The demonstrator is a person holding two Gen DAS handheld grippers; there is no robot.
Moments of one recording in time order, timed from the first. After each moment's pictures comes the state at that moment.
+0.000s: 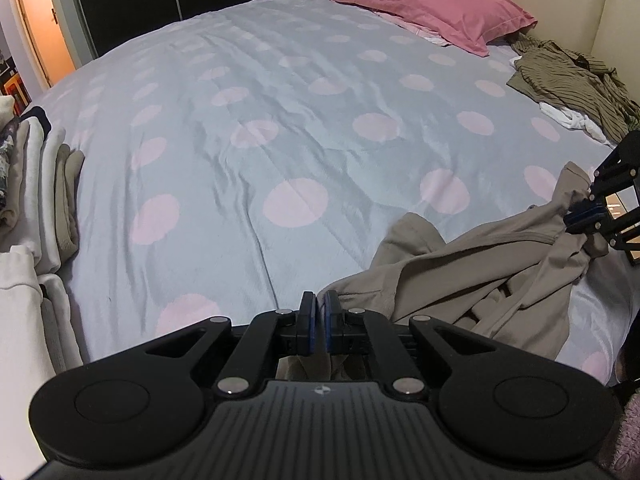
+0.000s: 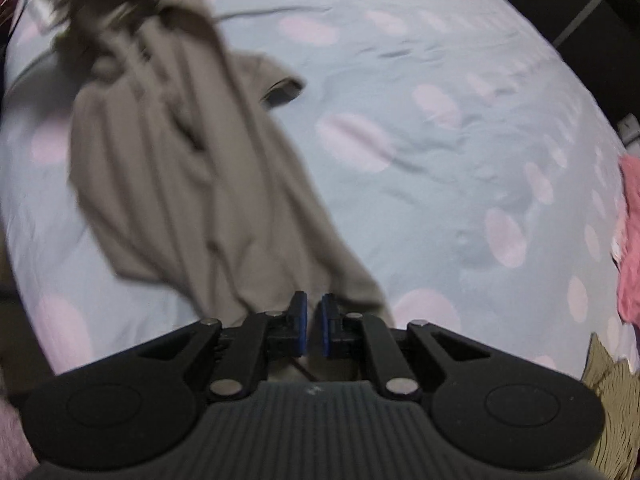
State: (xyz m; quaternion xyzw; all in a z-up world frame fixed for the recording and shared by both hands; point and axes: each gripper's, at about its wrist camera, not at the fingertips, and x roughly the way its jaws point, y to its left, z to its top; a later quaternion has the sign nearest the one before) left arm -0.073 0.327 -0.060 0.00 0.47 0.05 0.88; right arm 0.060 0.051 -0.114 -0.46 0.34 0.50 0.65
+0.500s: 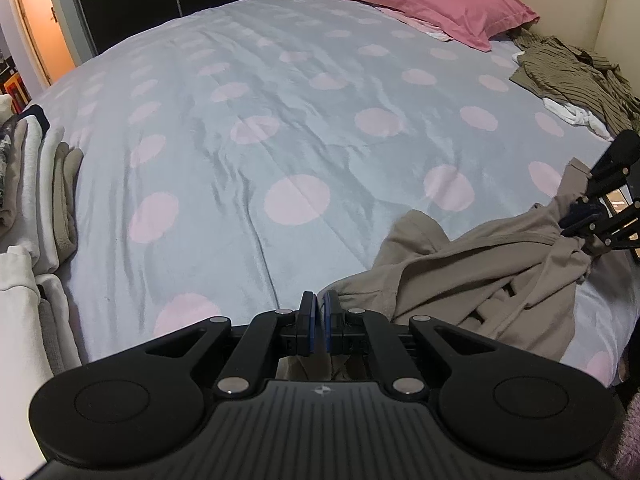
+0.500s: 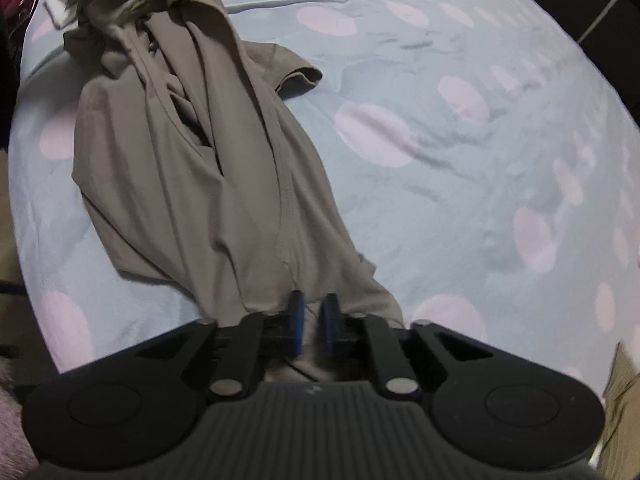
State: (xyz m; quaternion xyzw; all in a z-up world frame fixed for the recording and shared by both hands) left arm -0.068 0.325 -0.062 0.00 0.47 0.06 0.88; right arm 0.077 0.062 -0.124 -0.43 0.37 0.52 0.64
